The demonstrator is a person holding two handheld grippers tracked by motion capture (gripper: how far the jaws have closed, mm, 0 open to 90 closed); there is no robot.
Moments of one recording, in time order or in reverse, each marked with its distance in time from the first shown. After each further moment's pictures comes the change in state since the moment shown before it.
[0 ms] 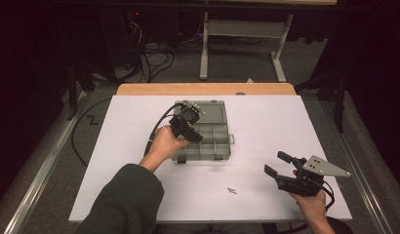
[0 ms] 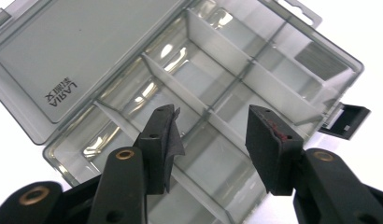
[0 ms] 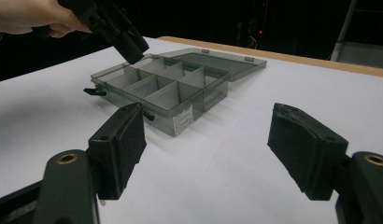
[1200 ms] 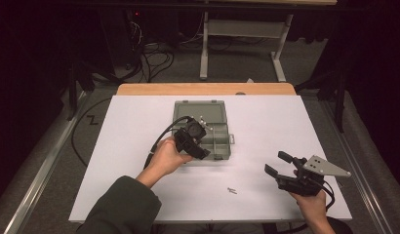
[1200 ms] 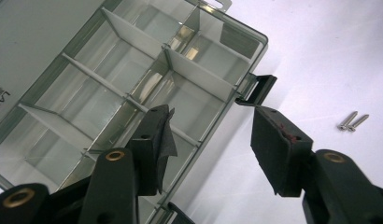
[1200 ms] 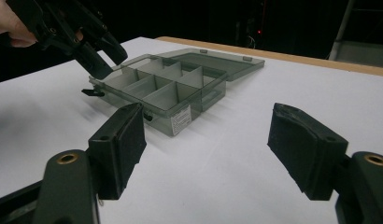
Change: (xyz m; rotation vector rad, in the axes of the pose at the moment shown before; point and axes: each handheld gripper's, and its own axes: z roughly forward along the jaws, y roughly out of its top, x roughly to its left) left arm -0.043 -0.016 -0.011 -0.020 -0.057 0.124; right arm -0.001 0.000 0.000 0.000 -0.007 0.006
